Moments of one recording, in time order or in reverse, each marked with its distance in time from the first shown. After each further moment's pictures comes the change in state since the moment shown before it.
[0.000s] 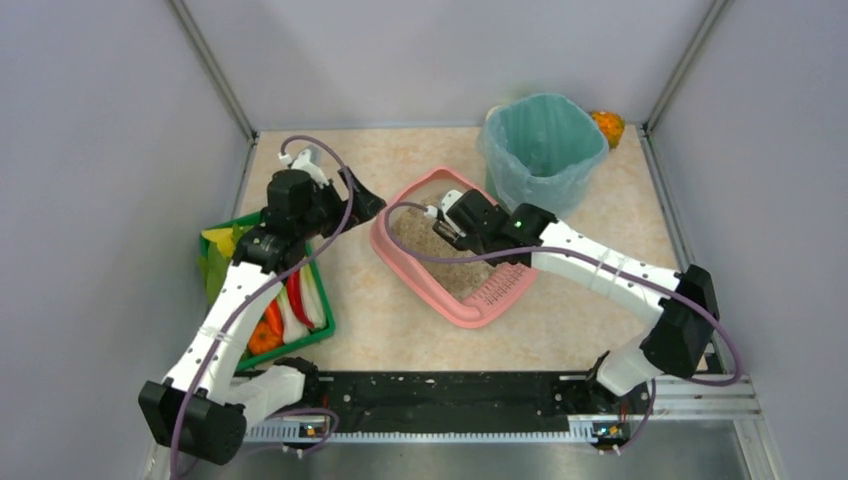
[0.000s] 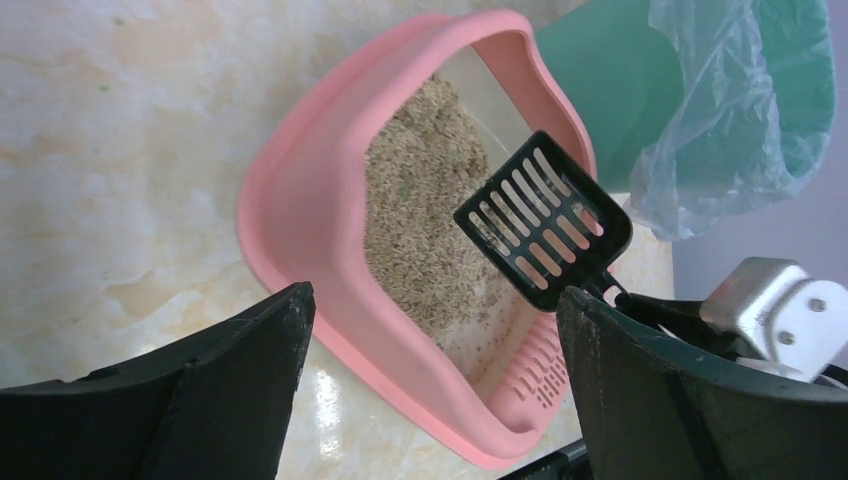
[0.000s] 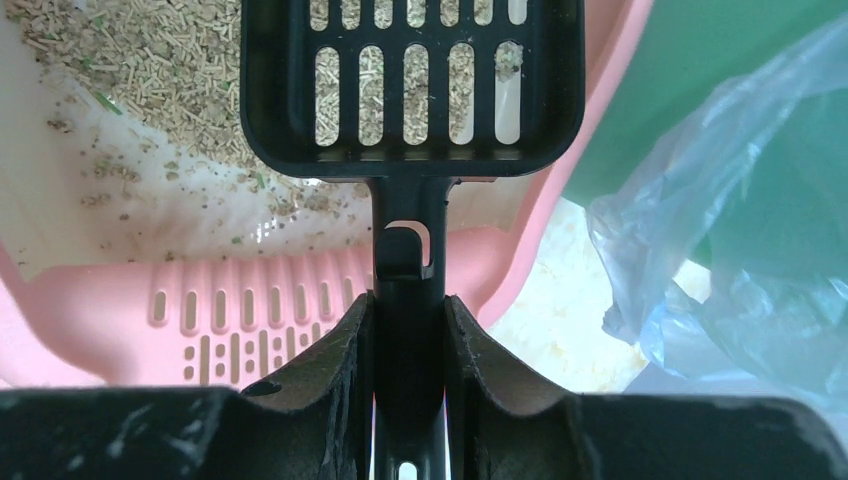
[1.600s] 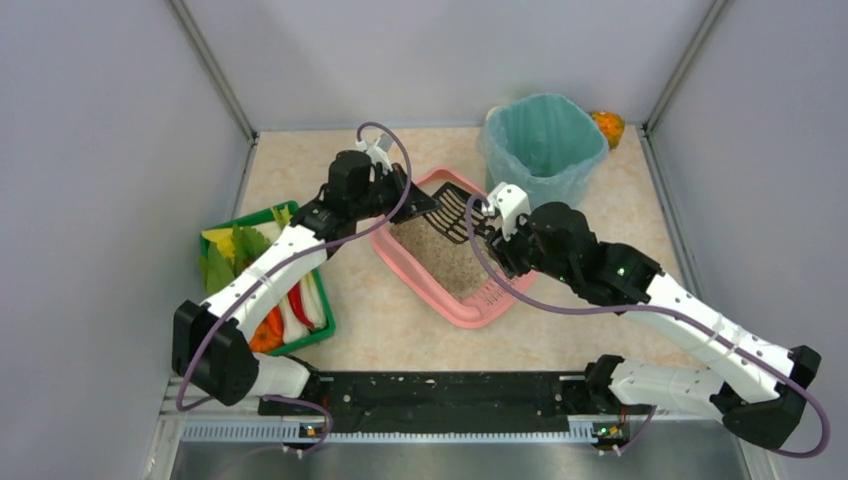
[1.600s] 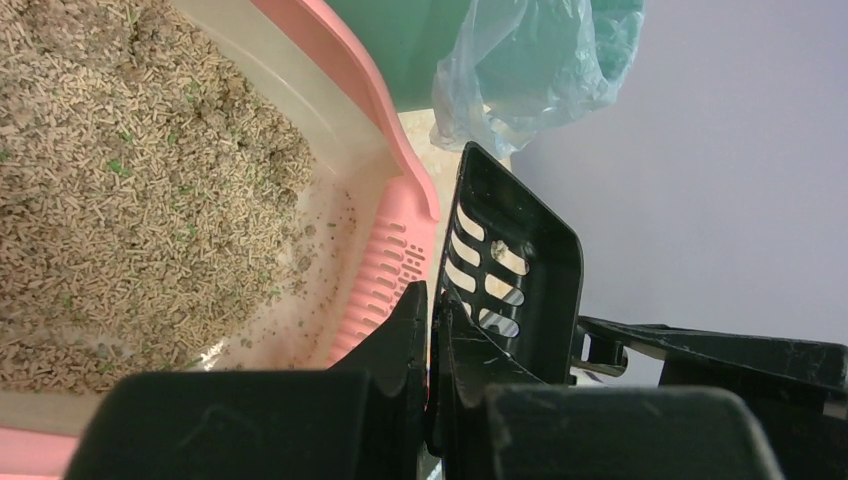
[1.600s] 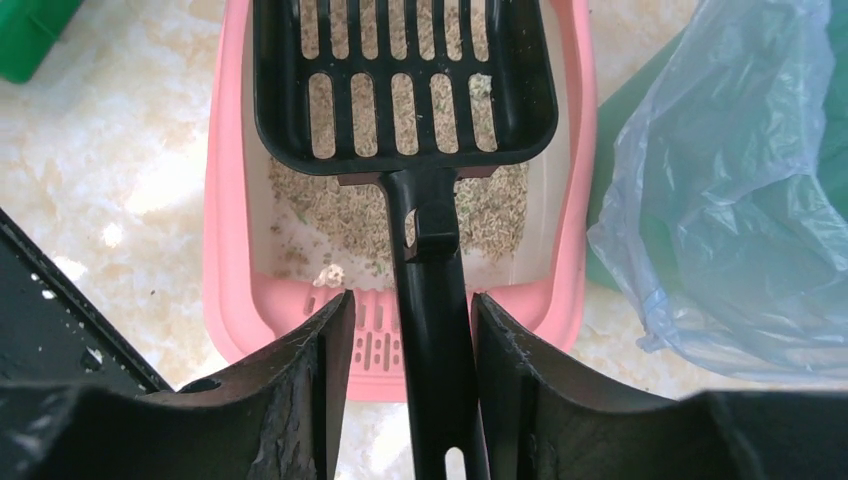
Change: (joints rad) left arm -0.238 0.312 0.095 0.291 0.245 -0.215; right arm -0.010 -0.496 -0.228 0.249 -0.243 0.066
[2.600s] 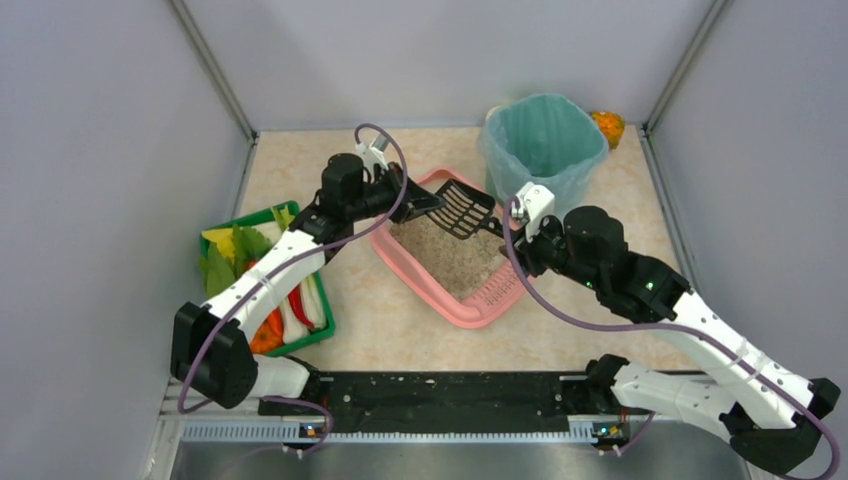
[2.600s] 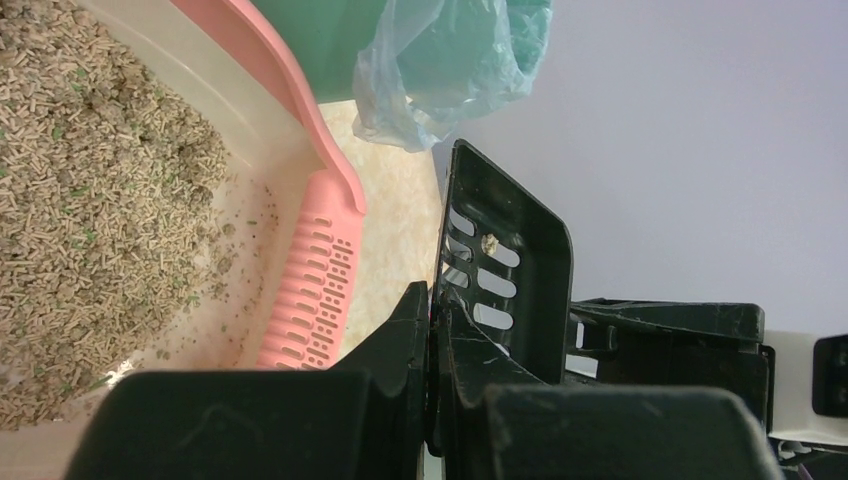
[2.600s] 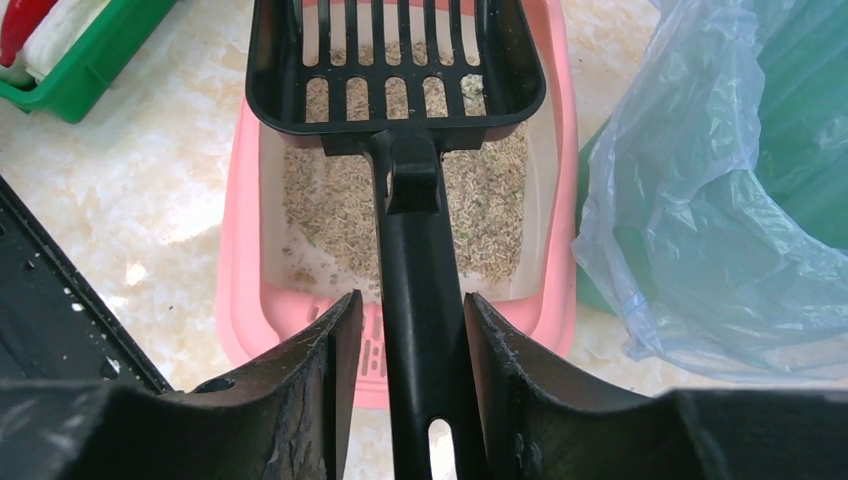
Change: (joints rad) left arm 0.024 -0.005 -0.071 0.179 0.129 -0.166; right arm -0.089 -0.151 -0.074 0.066 -0.113 -0.029
